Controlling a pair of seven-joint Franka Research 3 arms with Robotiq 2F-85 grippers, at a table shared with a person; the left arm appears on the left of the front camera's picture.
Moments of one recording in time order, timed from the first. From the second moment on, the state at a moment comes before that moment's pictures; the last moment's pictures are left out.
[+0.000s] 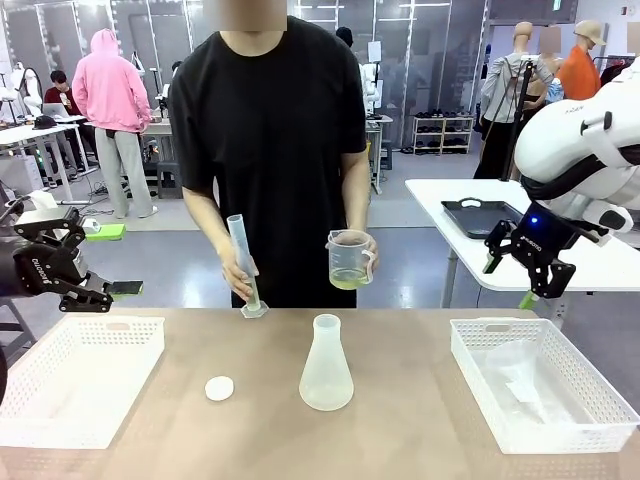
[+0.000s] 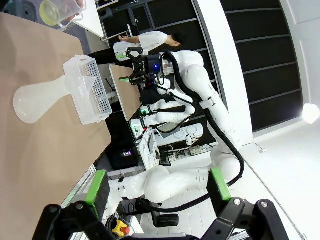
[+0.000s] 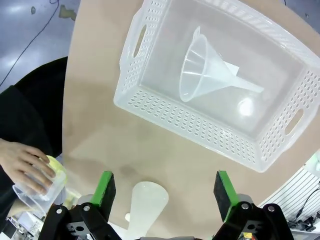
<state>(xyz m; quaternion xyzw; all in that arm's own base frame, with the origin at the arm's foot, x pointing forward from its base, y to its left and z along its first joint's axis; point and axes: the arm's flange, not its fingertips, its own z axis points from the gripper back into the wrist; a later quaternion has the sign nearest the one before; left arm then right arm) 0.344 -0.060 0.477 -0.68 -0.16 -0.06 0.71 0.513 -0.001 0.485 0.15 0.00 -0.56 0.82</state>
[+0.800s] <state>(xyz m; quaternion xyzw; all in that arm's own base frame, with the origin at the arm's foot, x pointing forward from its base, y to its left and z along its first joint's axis) 0.344 -0.060 0.477 -0.68 -0.16 -0.06 0.71 0.549 -0.022 0.415 0.03 0.04 -0.61 0.79</state>
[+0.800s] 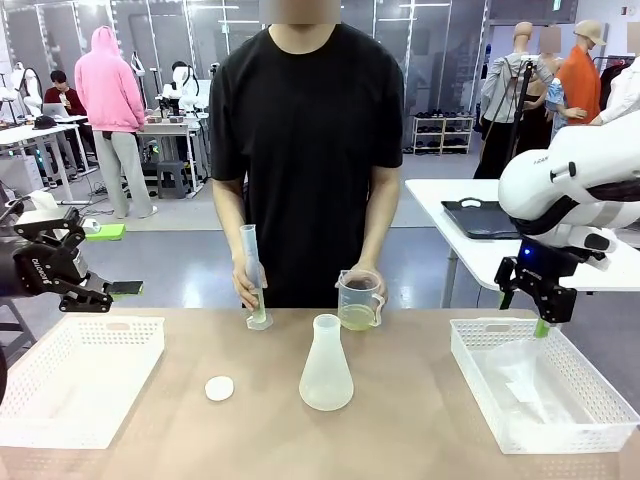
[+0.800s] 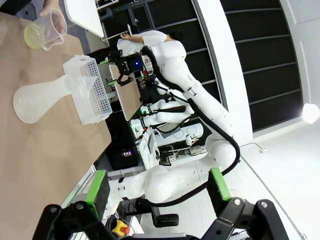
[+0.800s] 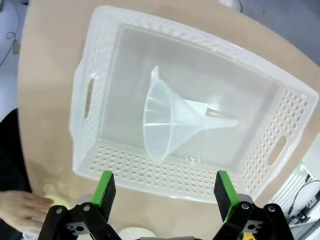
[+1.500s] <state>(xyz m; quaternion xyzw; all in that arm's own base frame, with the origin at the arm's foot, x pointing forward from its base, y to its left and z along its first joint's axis) 0.344 -0.060 0.477 -0.68 -0.16 -0.06 0.71 0.576 -0.026 0.359 -0.02 0.10 -0.62 0.78</state>
